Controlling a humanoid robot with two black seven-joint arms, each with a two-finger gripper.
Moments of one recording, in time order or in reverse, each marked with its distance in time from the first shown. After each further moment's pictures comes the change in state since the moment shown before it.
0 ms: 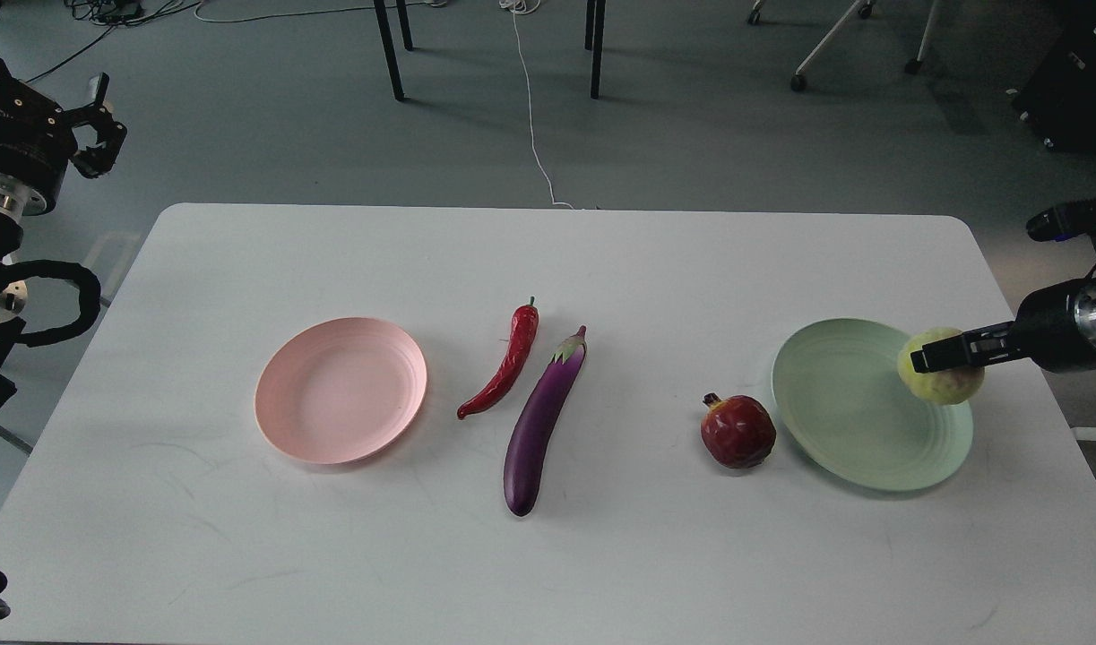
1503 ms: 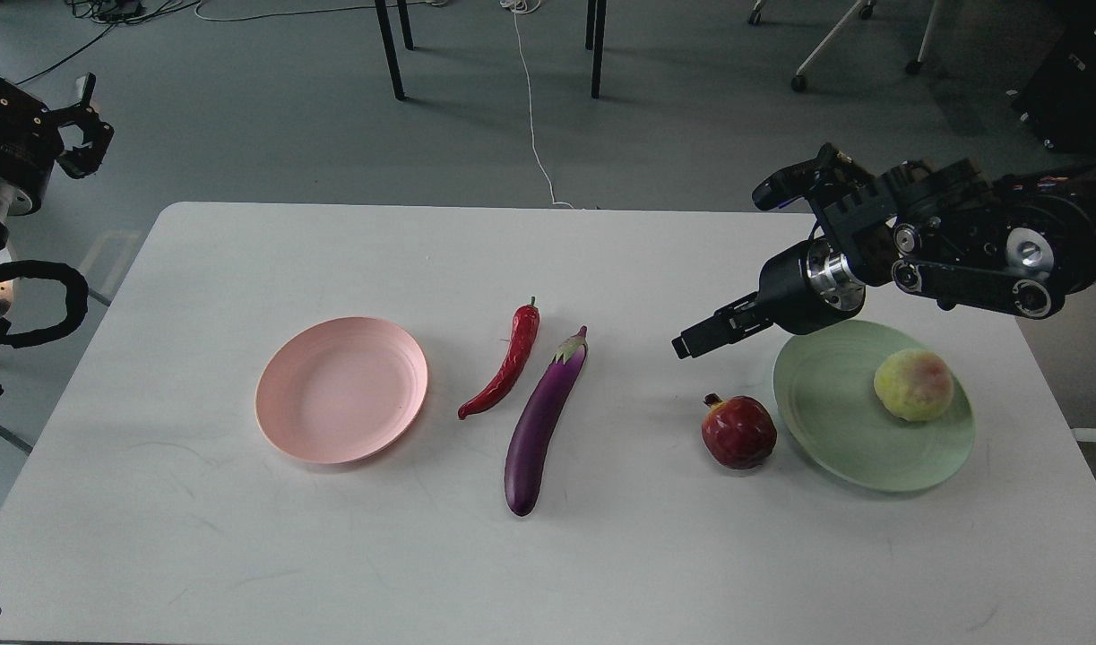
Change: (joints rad) left arm 0.000 0.020 0.004 0.019 0.003 0.000 0.002; right arm 0.119 0.502 0.012 0.018 0.176 0.039 0.003
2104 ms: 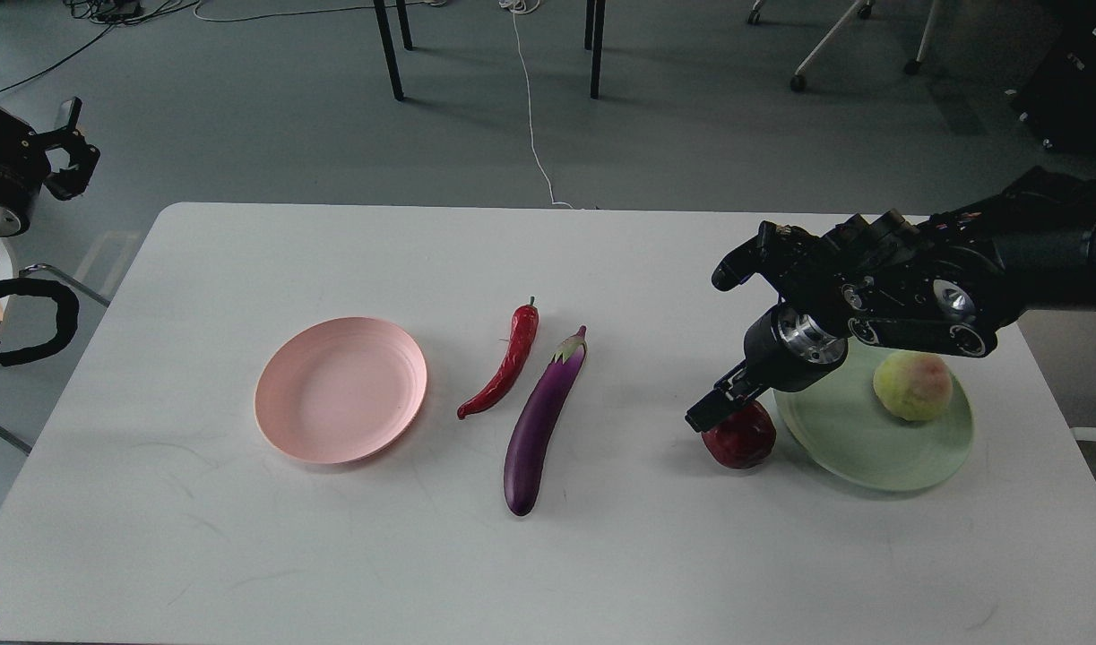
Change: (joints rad) left arm 0.030 0.004 -0.001 0.017 -0.001 0.000 -0.003; right arm 0.013 0.123 -0.169 0.002 -0.012 0.001 -0.004
